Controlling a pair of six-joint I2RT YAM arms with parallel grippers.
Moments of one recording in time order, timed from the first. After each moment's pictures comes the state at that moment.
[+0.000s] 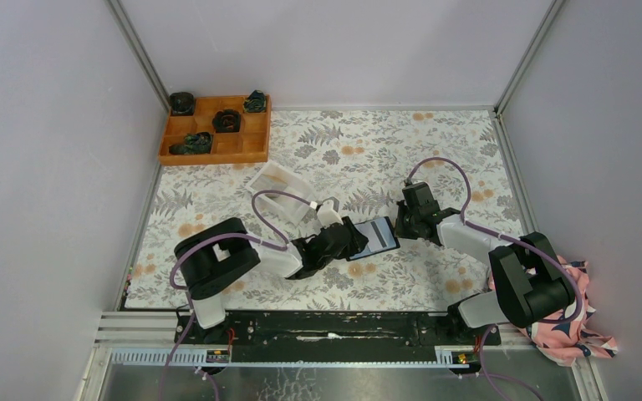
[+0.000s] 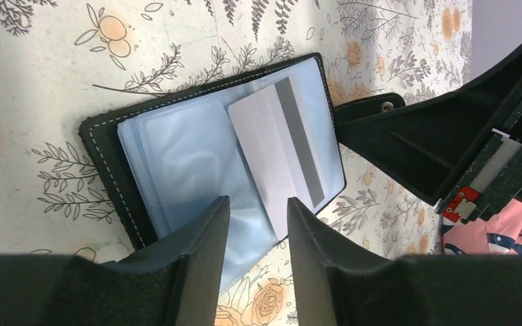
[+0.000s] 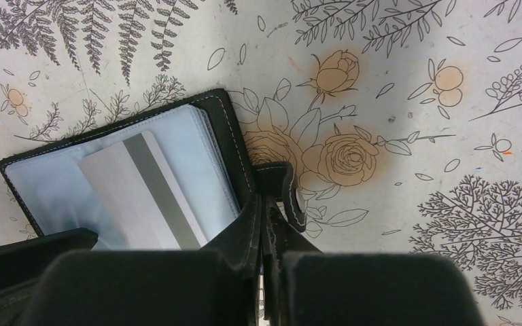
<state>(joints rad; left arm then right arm) -1.03 1.80 0.71 0.51 -0.33 -1.13 0.41 1.42 0.63 -0.20 0.03 0.48</state>
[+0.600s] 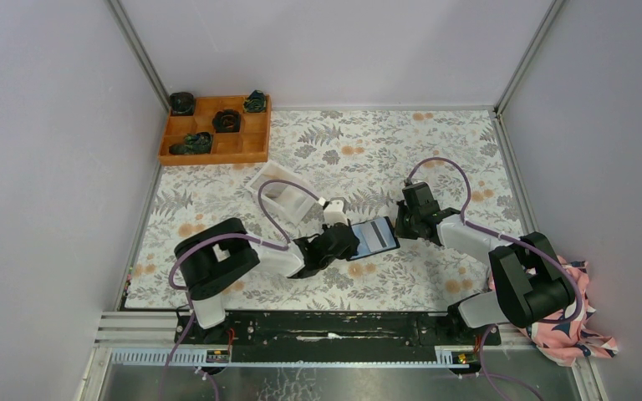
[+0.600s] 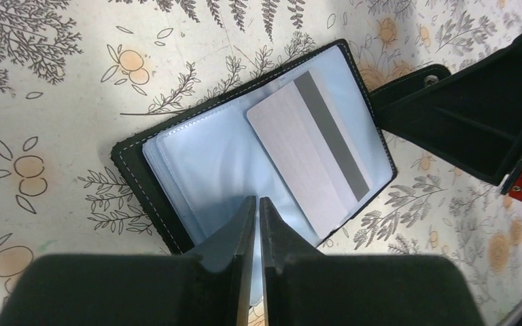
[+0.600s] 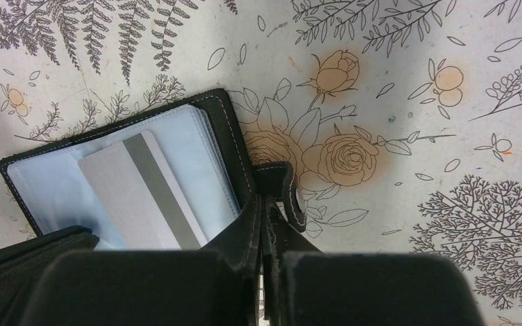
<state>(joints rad) -1.05 1.80 0.74 0.44 -0.37 -0.89 0.41 1.42 0.63 -0.20 0.03 0.48</state>
